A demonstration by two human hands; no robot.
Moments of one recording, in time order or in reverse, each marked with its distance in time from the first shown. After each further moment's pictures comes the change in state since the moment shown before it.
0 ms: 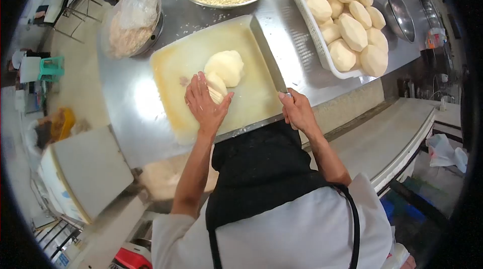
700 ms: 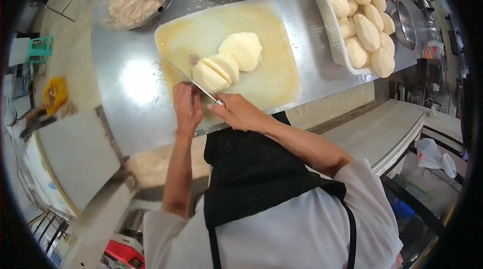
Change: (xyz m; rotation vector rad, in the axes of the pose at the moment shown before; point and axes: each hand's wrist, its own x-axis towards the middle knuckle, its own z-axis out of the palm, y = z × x) left_hand -0.029 -0.085 -0.056 -0.390 -0.045 0.022; right_hand 0.005 -0.052 0.174 -0.239 -0.491 -0.456
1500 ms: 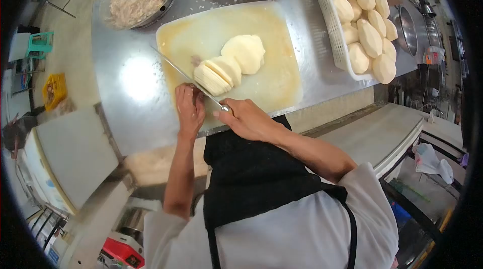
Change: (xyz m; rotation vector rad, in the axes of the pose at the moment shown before) left_hand 0.003 -0.002 0.006 -0.016 0.020 -0.053; right_hand -0.018 -0.037 -0.025 -0.002 -0.082 0.168
